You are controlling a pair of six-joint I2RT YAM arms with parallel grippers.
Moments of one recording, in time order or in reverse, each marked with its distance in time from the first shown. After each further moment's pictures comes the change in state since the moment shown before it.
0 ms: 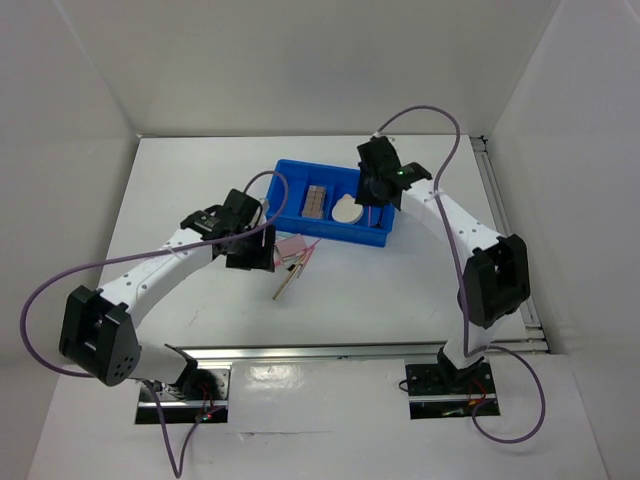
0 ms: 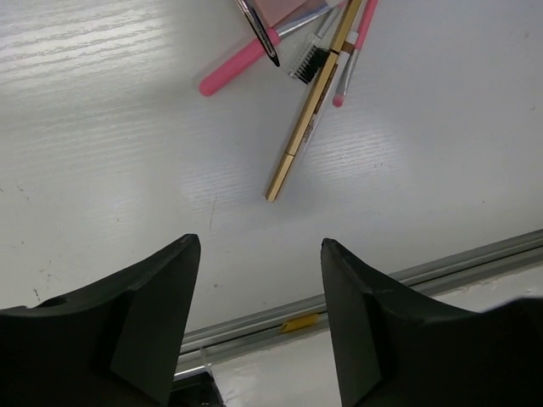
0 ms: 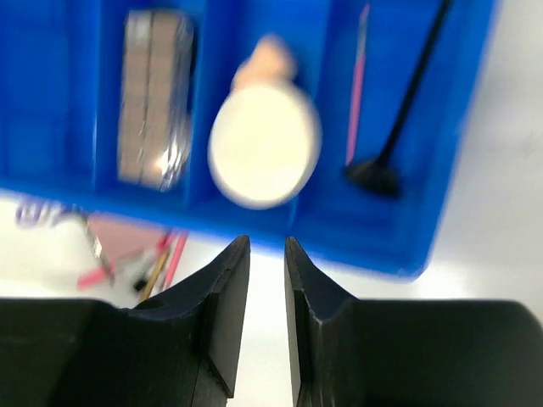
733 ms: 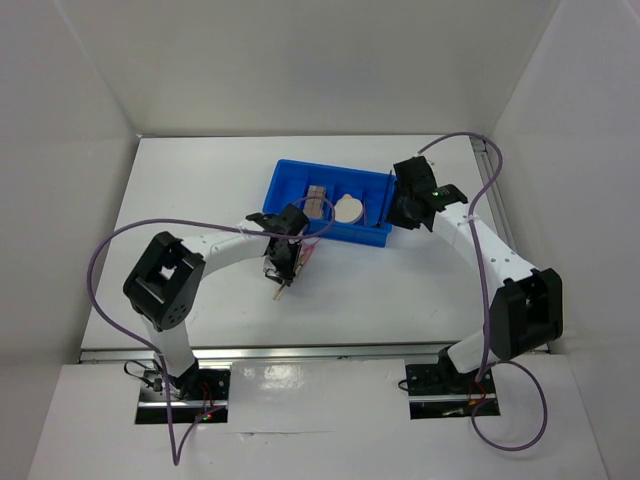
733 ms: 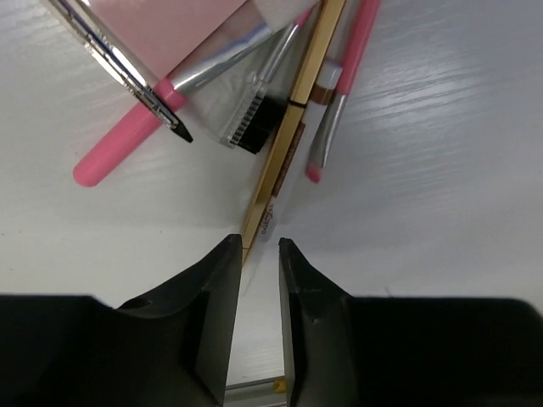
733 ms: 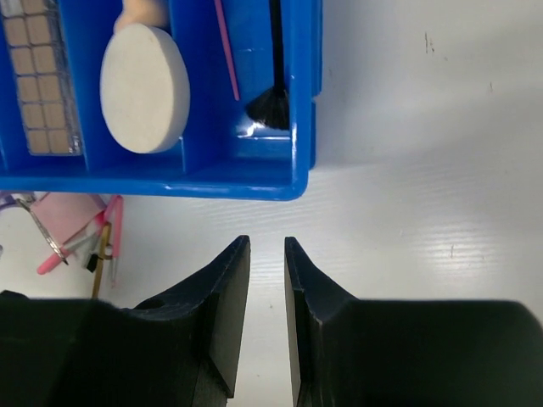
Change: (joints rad) left arm -0.166 0.422 0.094 0.100 -0.078 -0.035; right arm -0.103 -0.266 -0.298 -0.020 -0.046 0.078
